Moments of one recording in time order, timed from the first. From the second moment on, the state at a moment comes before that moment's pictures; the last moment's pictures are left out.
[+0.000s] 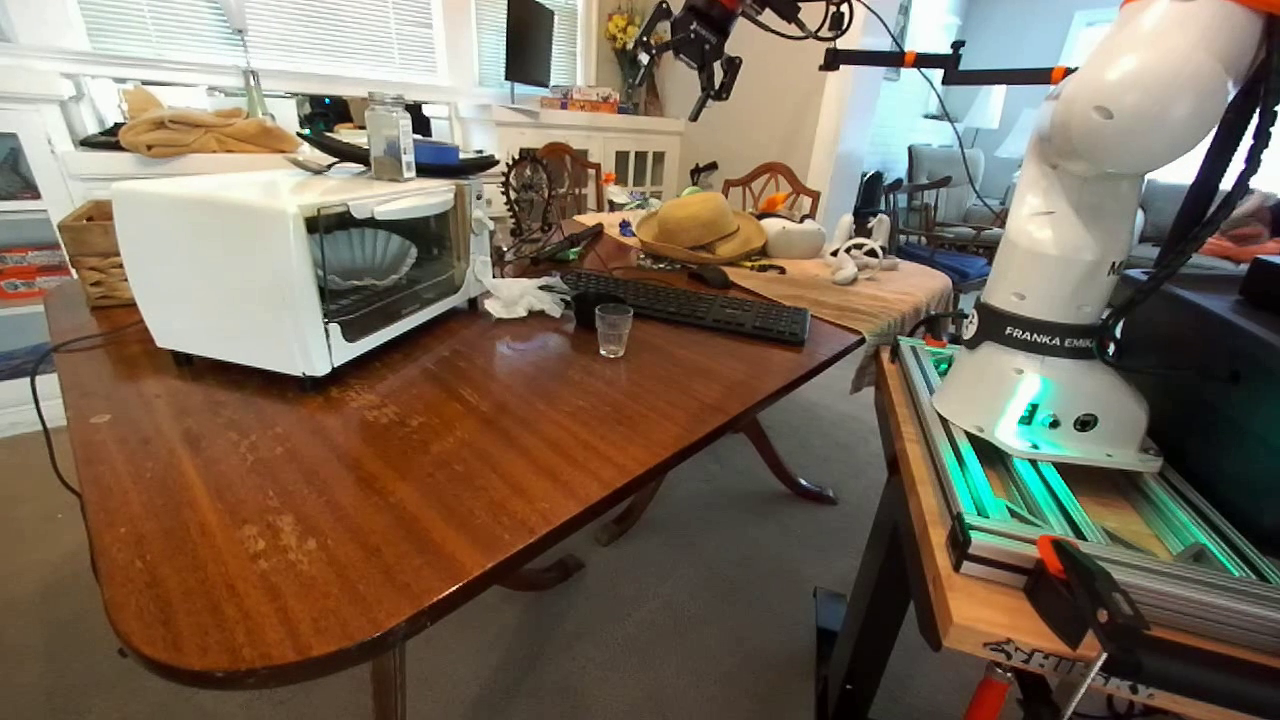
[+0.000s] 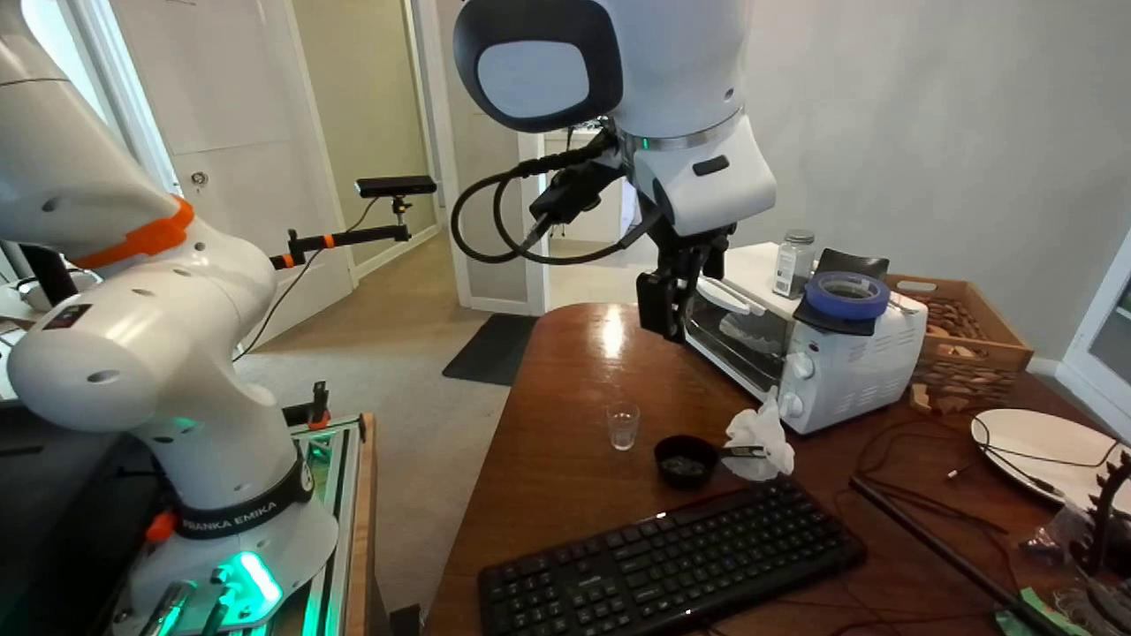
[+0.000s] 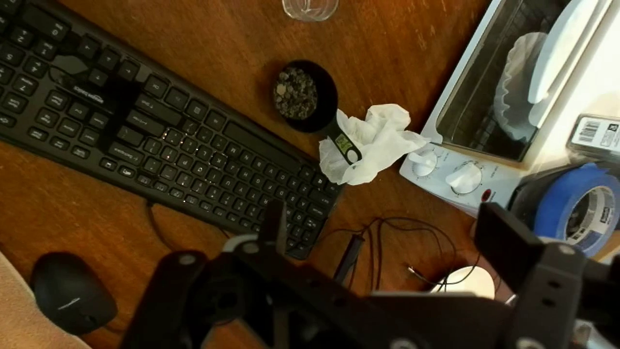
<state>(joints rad) -0.19 -0.35 -0.21 -2.38 0.39 2.24 0.36</state>
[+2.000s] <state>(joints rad) -0.20 0.11 -0.20 -1.79 0.57 2.27 -0.14</state>
